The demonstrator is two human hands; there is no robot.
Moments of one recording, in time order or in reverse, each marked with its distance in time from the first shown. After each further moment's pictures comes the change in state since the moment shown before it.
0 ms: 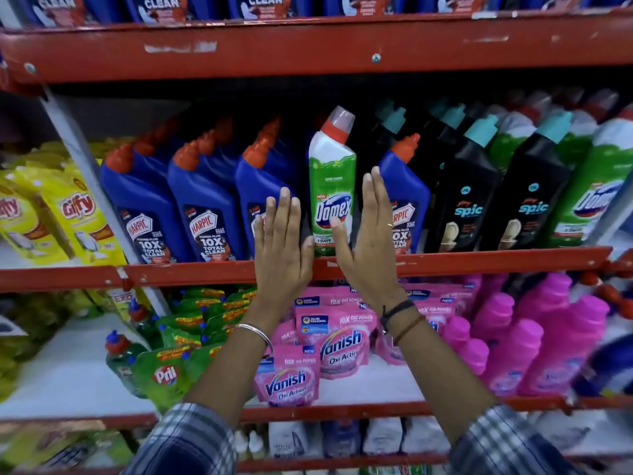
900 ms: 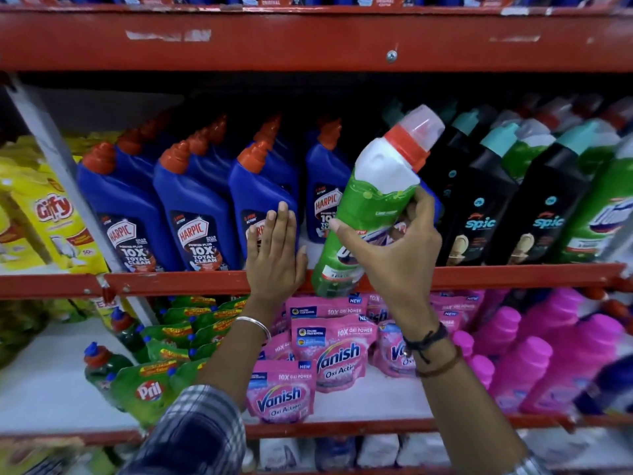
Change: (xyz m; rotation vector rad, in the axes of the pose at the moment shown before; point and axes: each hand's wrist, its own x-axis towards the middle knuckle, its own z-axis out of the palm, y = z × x) left_hand -0.010 -0.043 0.049 0.342 0.091 0.068; right_hand 0.015 -0.015 -0.030 0.256 0.176 0.352
